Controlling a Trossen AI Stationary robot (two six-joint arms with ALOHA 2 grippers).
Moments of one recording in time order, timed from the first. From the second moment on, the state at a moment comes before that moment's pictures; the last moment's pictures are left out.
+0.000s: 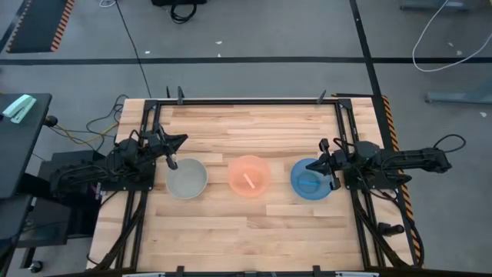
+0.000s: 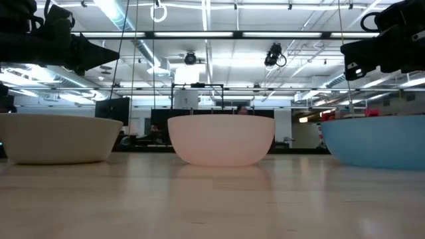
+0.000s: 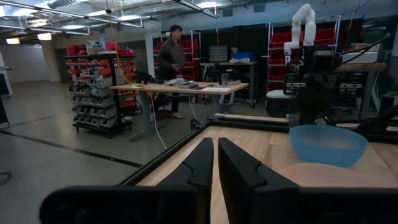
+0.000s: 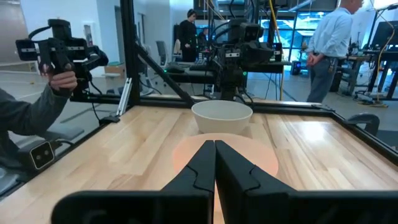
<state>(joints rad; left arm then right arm) 0.23 0.06 0.04 0.16 -0.22 0.06 0.00 0.12 0.01 0.11 -0.14 -0.03</state>
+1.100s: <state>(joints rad) 0.23 0.06 0.04 0.16 -0.22 0.06 0.00 0.36 0.63 -0.68 0.42 0.79</state>
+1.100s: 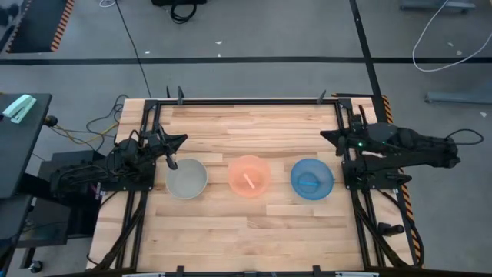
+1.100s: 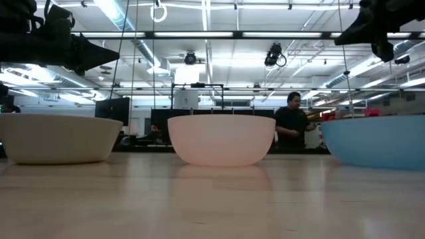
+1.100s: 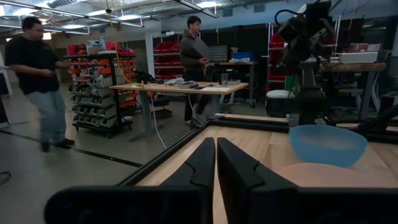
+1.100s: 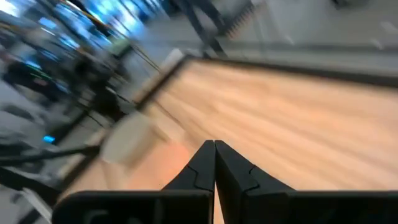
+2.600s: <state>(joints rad) 0.23 0.06 0.04 0.08 -0.22 0.01 0.04 0.99 0.71 -1.22 0.12 1.16</state>
